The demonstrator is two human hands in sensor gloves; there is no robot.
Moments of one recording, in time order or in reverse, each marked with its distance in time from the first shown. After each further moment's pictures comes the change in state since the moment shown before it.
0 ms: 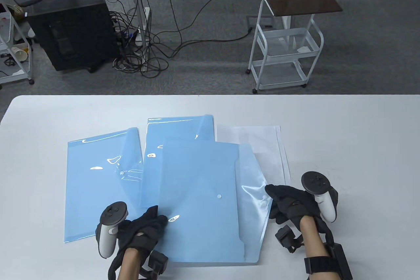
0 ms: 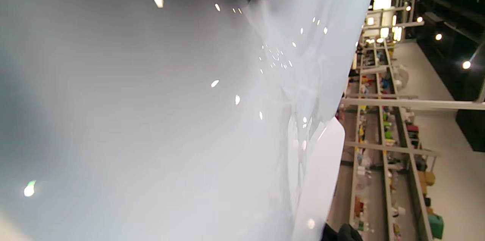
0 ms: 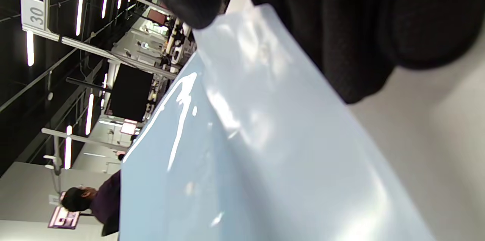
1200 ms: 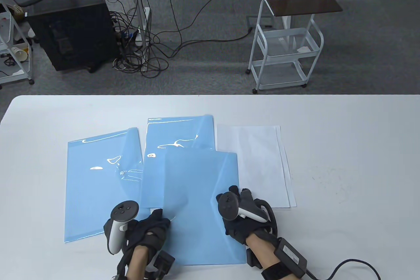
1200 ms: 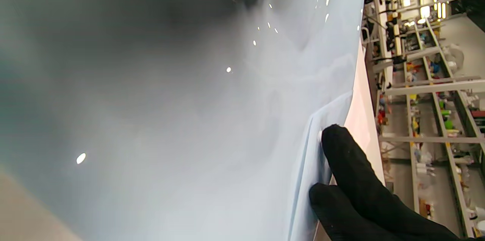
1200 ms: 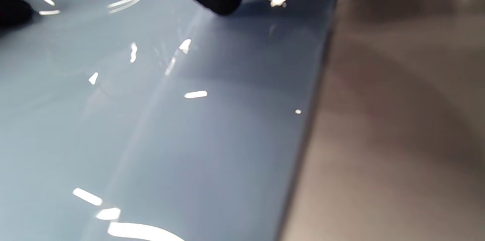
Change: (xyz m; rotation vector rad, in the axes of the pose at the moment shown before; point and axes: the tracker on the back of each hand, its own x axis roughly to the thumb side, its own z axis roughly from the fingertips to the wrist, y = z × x) left_hand -0.006 -0.010 -0.013 0.040 0.111 -0.145; right_hand 0.038 0.154 -0.016 0.195 -0.149 1.051
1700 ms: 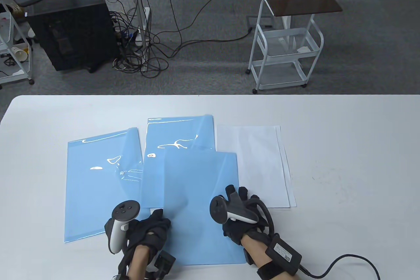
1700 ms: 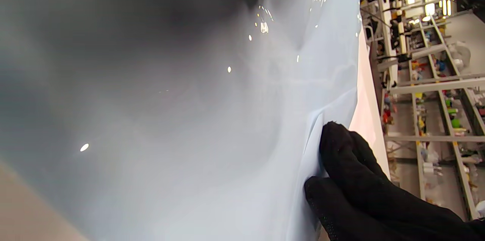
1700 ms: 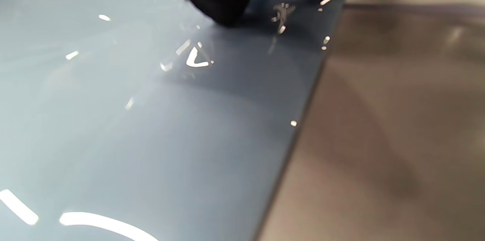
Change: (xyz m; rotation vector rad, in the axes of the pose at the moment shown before) left_hand 0.001 -0.001 0.000 0.001 0.012 -0.012; right_hand 0.014 -0.002 -0.006 -0.016 0.014 0.189
